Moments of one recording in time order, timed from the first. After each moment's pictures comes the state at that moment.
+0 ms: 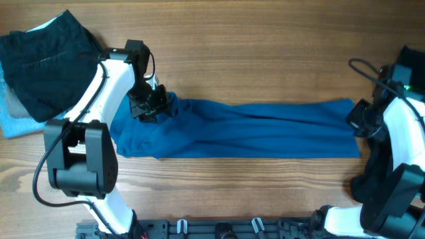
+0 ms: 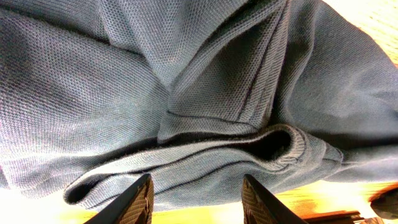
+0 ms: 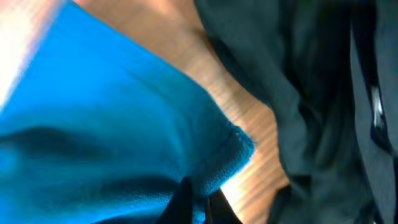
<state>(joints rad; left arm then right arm) -0.12 1.91 1.43 -1.22 0.30 -0.38 -0.37 1.58 1.09 -0.98 0.18 0.37</state>
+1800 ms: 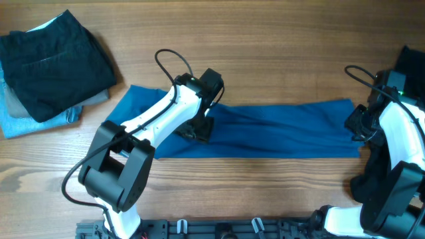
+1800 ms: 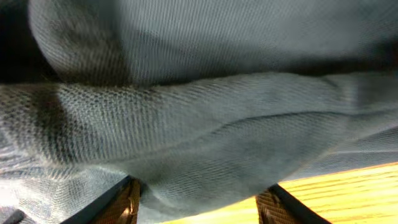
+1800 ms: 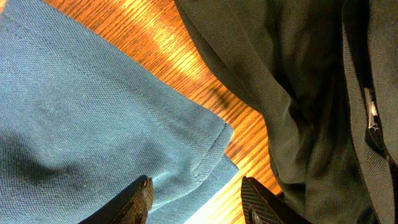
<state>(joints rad) -0.58 1.91 1.32 -1.12 -0.01 -0.26 -0.37 1.58 1.04 -0.92 0.22 0.37</state>
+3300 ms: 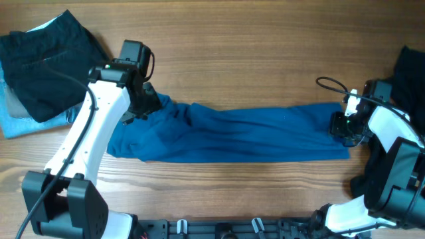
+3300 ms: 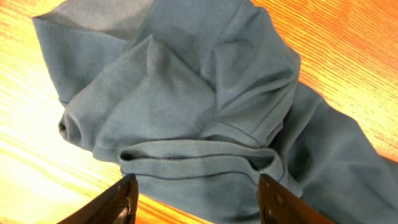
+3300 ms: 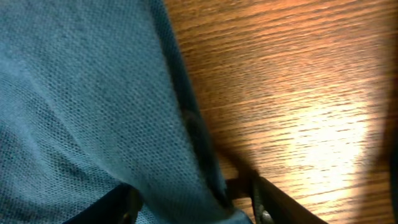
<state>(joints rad) -0.19 1.62 1.33 -1.16 -0.10 -0.64 -0.38 1.71 0.90 -0.63 -0.03 -0.12</state>
